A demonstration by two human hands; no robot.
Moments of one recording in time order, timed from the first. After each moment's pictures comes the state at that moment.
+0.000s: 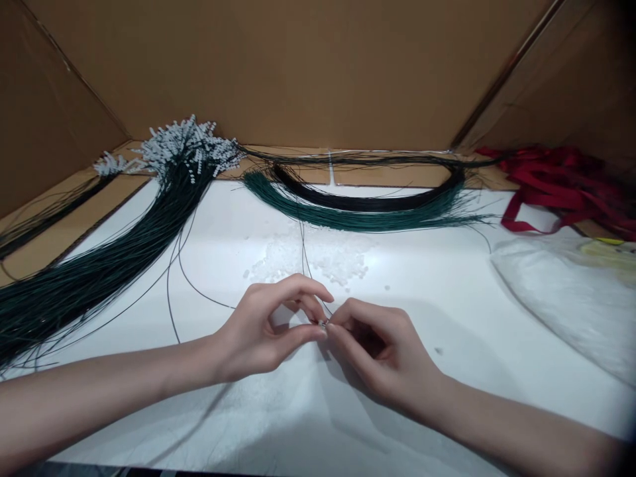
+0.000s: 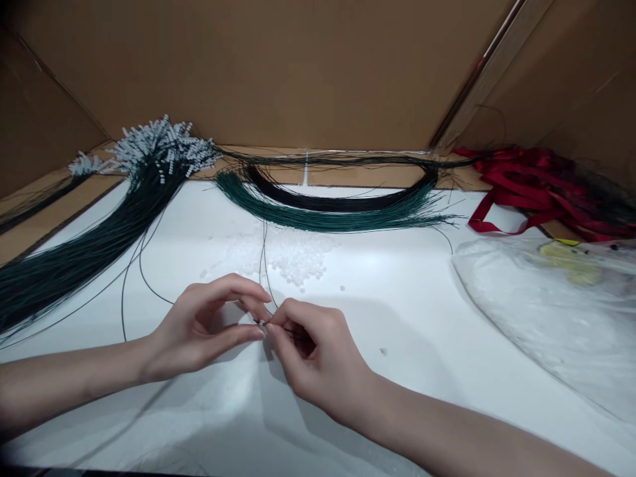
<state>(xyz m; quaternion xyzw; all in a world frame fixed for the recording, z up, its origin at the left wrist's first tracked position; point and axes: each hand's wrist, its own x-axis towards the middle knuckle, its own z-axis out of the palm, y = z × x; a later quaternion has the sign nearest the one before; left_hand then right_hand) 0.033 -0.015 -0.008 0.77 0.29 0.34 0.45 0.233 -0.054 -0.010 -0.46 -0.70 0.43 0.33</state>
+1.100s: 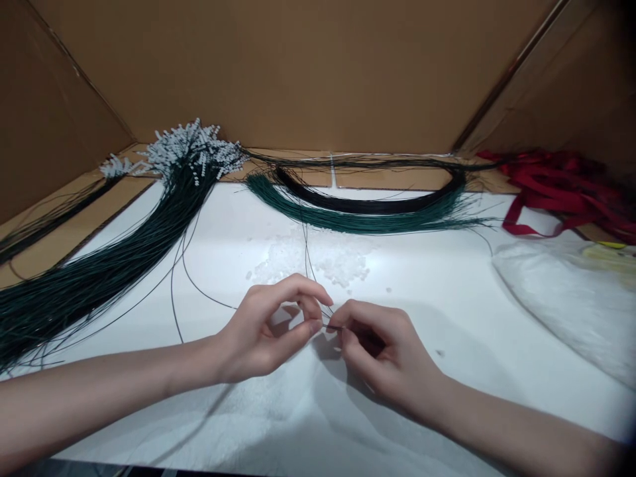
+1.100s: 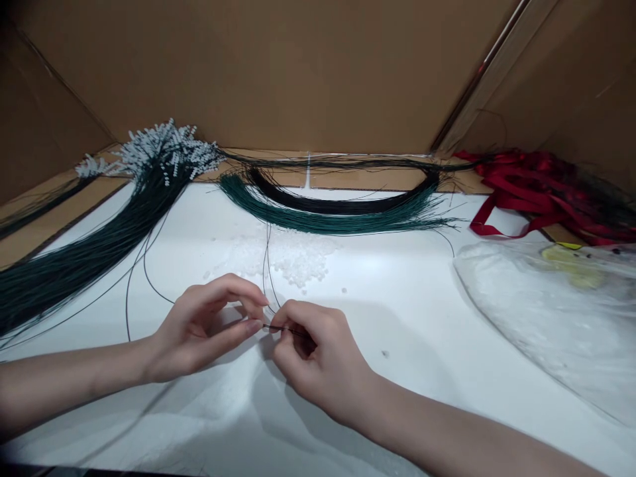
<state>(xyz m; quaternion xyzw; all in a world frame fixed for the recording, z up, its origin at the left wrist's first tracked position) 0.029 -0.017 -0.005 0.77 0.30 0.33 0.46 0.233 -0.052 -0.006 -0.47 -0.70 0.43 0.33</state>
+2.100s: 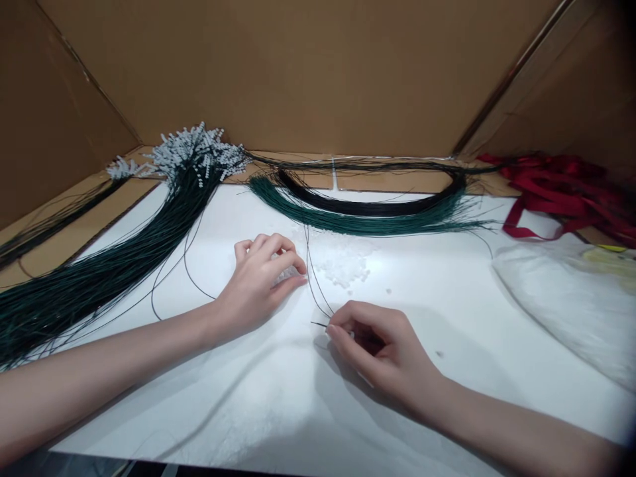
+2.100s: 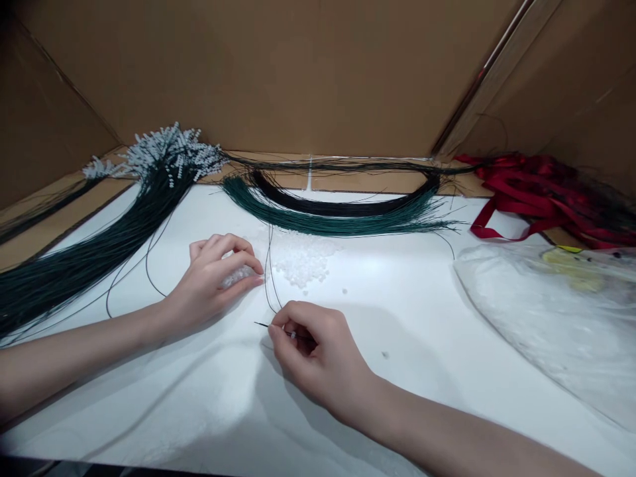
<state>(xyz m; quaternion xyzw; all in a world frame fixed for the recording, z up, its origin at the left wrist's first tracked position) 0.022 0.023 -0.012 0.86 0.44 0.24 0.09 0.230 -0.052 -0.004 -0.48 -0.68 0.45 0.32</state>
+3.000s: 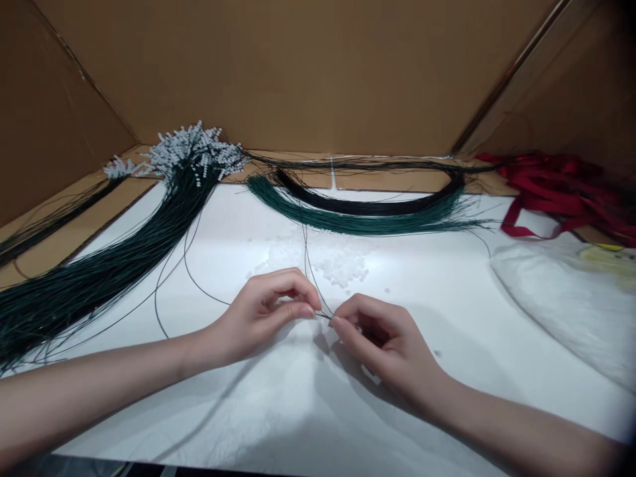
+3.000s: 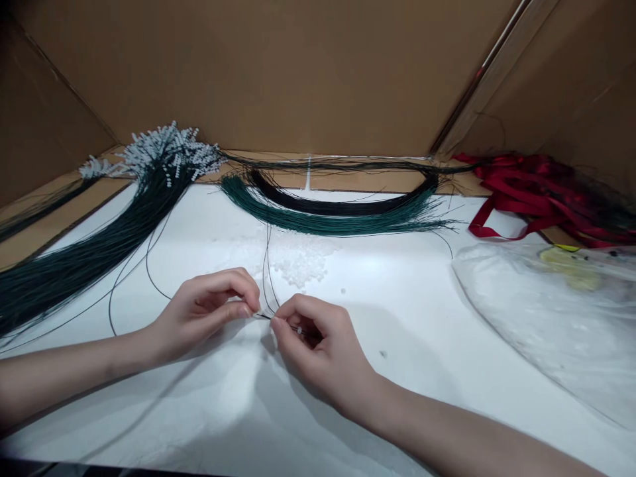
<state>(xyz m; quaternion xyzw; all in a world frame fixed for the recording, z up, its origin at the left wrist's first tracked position) 0.025 -0.003 -0.005 0.74 0.29 0.34 0.50 0.234 -0.051 -0.003 -0.48 -0.63 0.50 0.35</state>
